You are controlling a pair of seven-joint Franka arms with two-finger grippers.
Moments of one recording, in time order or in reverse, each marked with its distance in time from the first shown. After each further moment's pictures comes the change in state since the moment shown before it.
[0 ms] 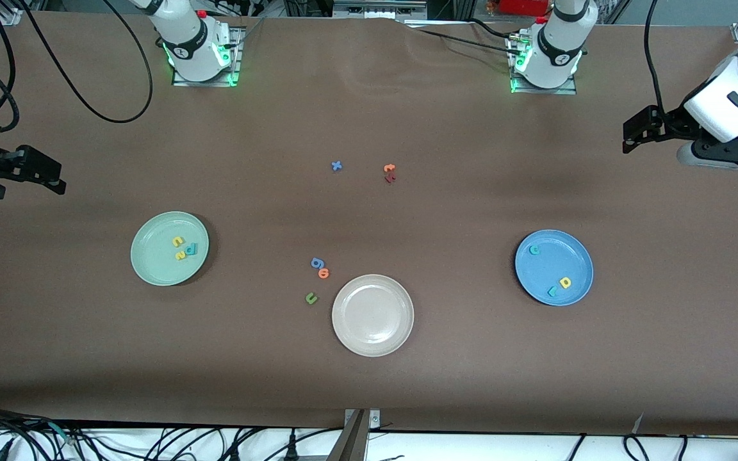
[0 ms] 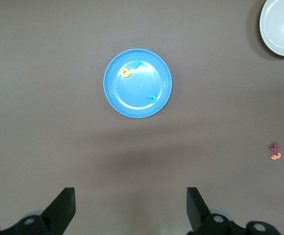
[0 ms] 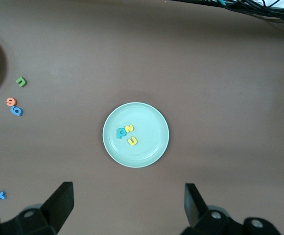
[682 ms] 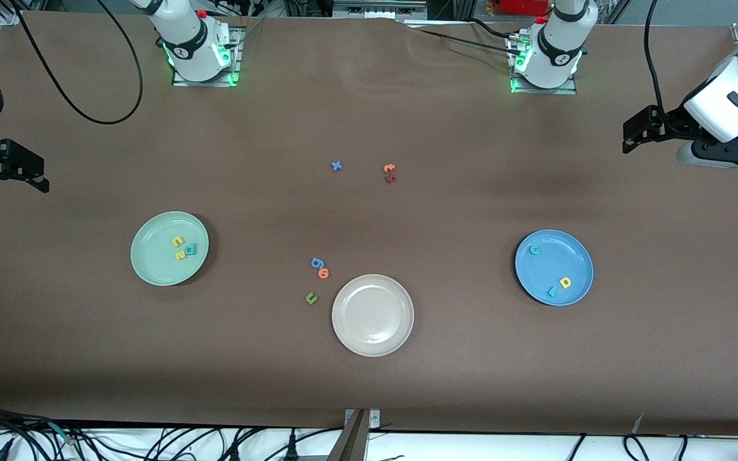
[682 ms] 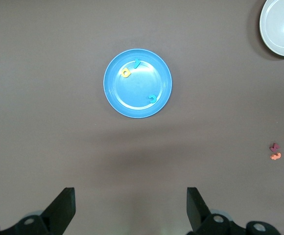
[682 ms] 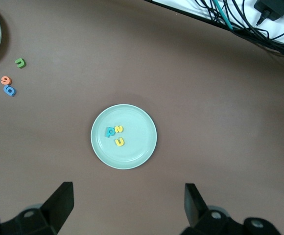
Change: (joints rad) left arm 0.000 0.000 0.000 0.000 0.000 0.000 0.000; right arm 0.000 0.001 -0.034 0.005 0.000 0.016 -0.232
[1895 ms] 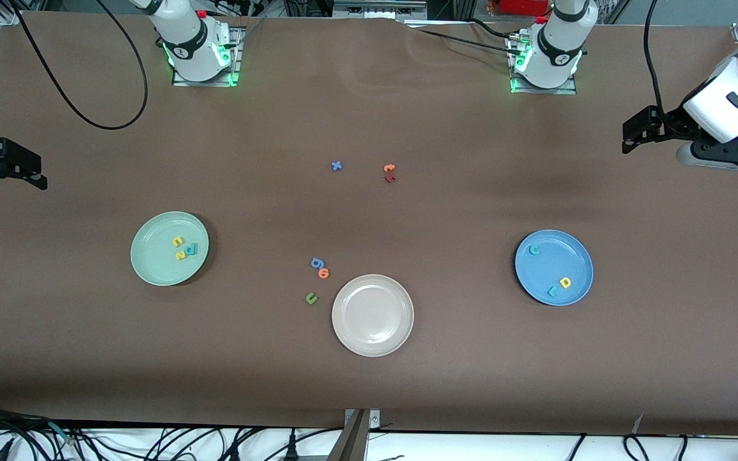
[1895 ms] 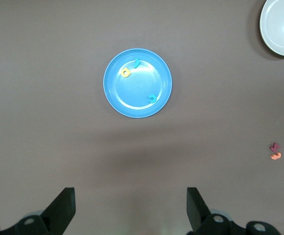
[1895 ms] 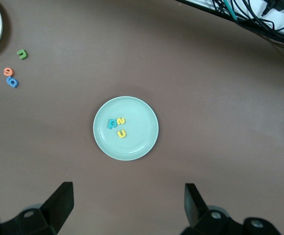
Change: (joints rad) left arm 0.000 0.000 0.000 -0.002 0.000 0.001 0.000; right arm 0.011 0.044 -0.013 0.092 0.003 -0.095 -0.005
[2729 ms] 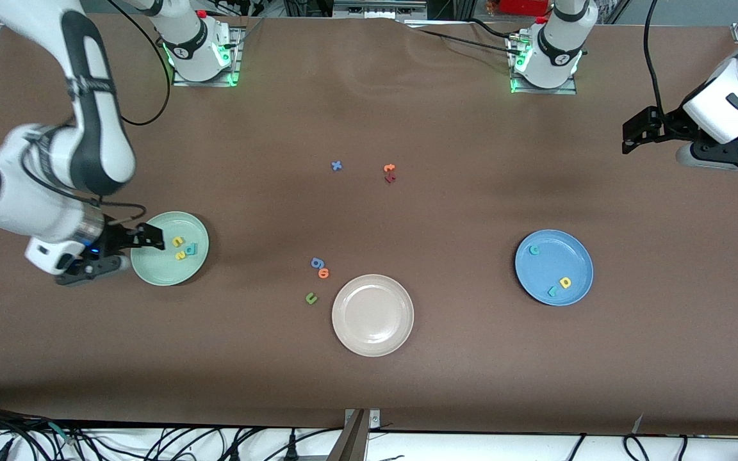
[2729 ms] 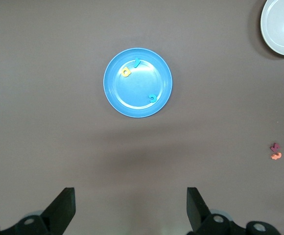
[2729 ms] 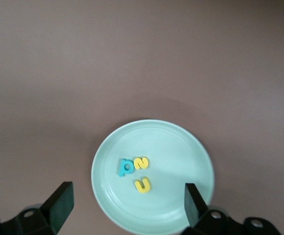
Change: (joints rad) left arm 0.000 0.000 0.000 -0.003 0.000 0.001 0.000; right arm 0.279 0.138 -0.277 -0.457 0.258 0.565 -0.107
